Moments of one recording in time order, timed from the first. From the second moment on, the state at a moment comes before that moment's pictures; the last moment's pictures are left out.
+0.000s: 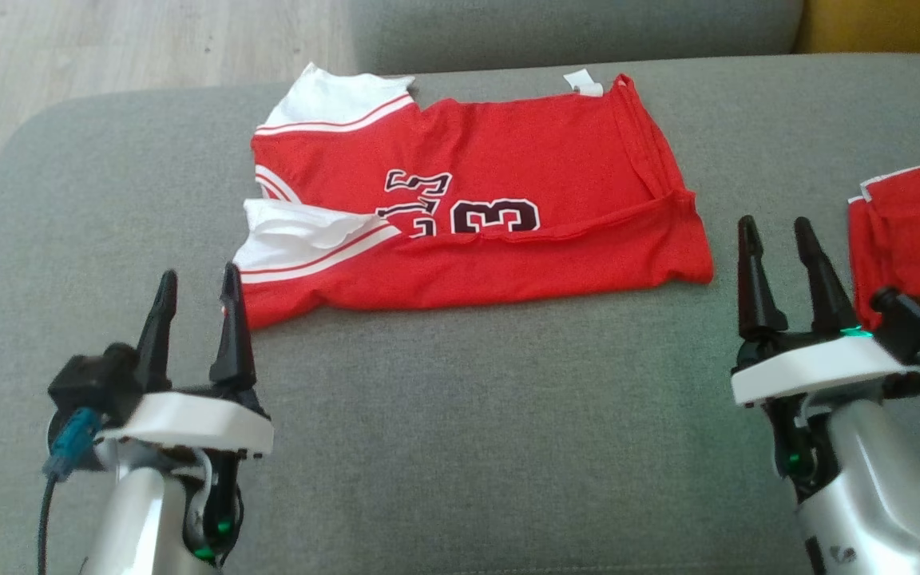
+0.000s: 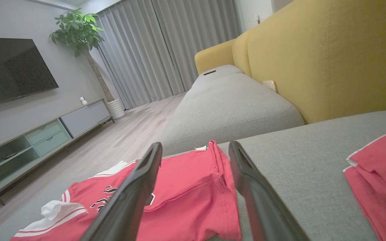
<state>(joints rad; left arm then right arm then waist) -0.14 0.05 -0.09 0.22 -0.28 -0.01 -0.26 -0.29 -0.15 0.14 0.42 0.45 0.13 -0.25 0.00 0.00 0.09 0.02</state>
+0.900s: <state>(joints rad) -0.53 0.09 -0.08 1.01 -0.20 0.01 -0.26 -0.29 -0.11 0.14 0.36 0.40 0.13 -0.21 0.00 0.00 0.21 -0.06</state>
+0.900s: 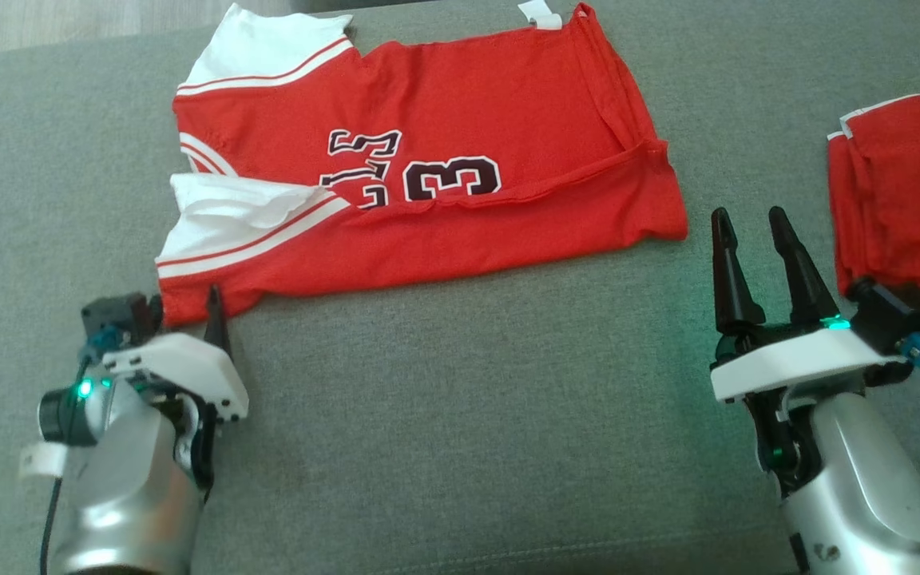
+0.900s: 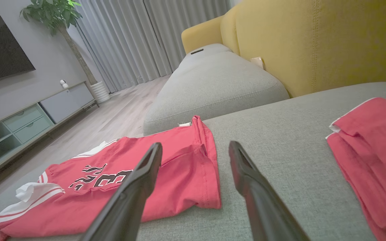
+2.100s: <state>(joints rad) -0.49 0.05 -0.20 0.70 -0.13 -0.06 -0.26 -0.61 -0.07 -0.11 0.93 0.21 0.13 0.06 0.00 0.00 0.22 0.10</state>
